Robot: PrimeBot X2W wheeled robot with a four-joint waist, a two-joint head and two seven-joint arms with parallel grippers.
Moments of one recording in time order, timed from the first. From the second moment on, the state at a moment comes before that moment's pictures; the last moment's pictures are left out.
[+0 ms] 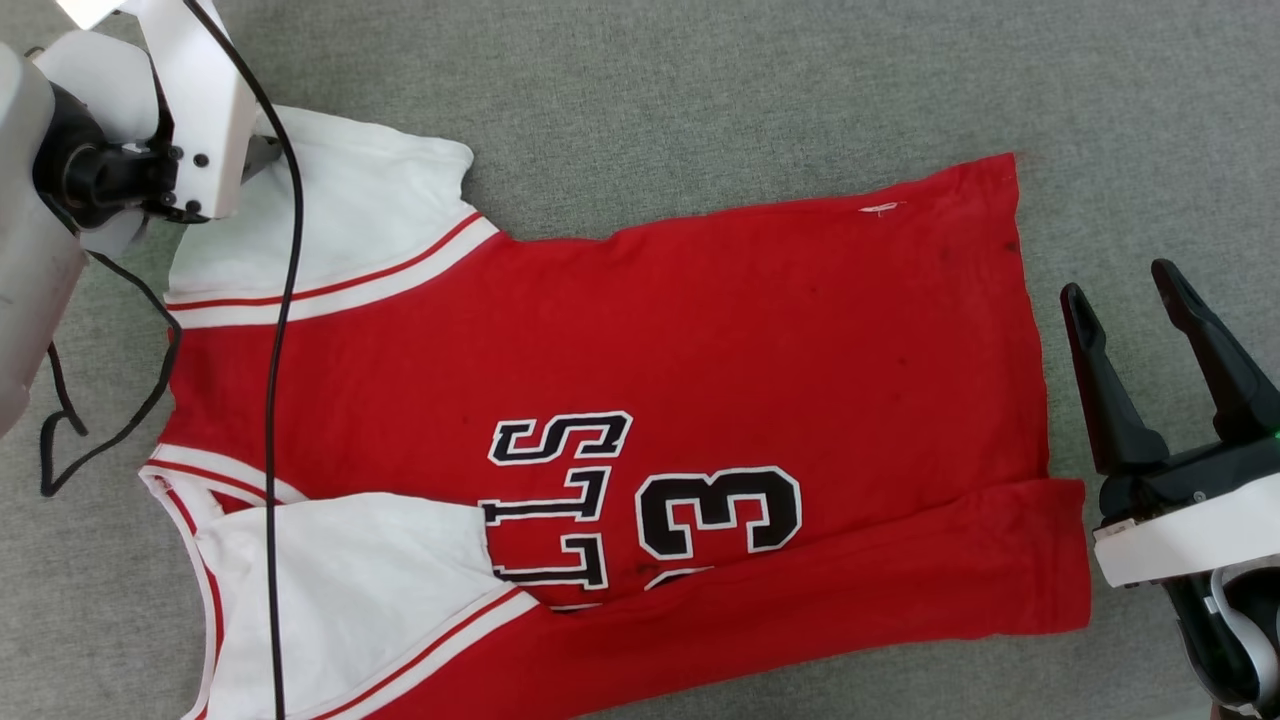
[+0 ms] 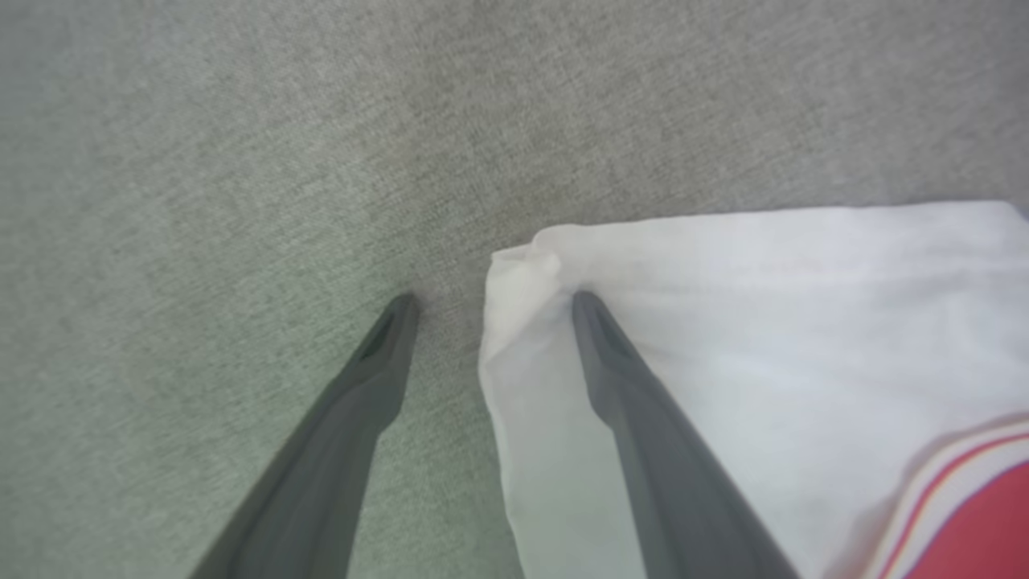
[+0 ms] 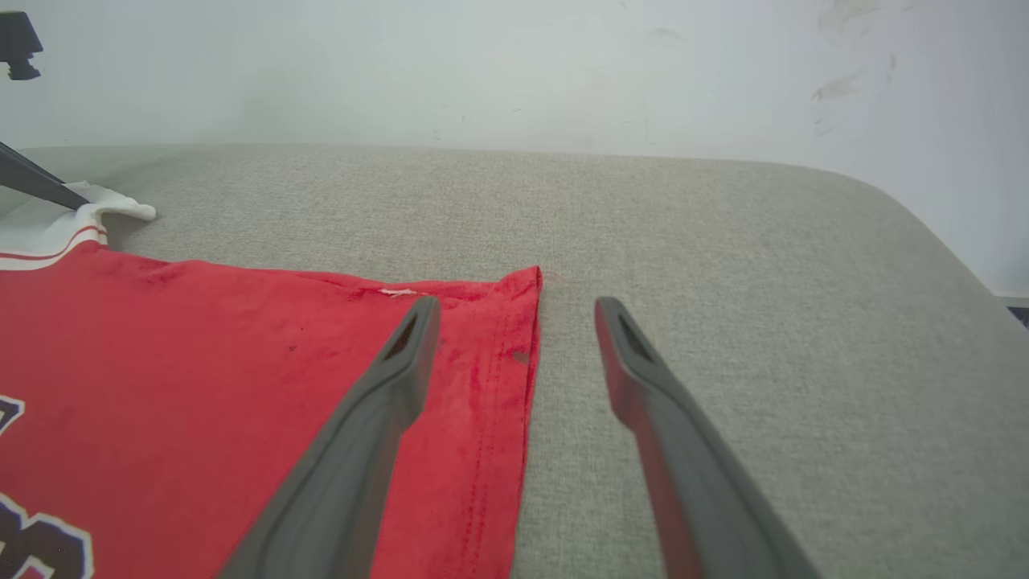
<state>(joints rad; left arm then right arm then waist) -1.31 0.63 -0.94 0.73 -0.94 -0.09 0.85 -0.17 -0.29 0.04 -0.18 0.34 0.13 -0.04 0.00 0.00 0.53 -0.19</state>
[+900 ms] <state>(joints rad) -1.22 0.59 -0.99 0.57 -0.95 -0.13 0.58 -0.51 -0.71 0.23 -0.01 0.60 0.13 0.47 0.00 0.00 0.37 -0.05</state>
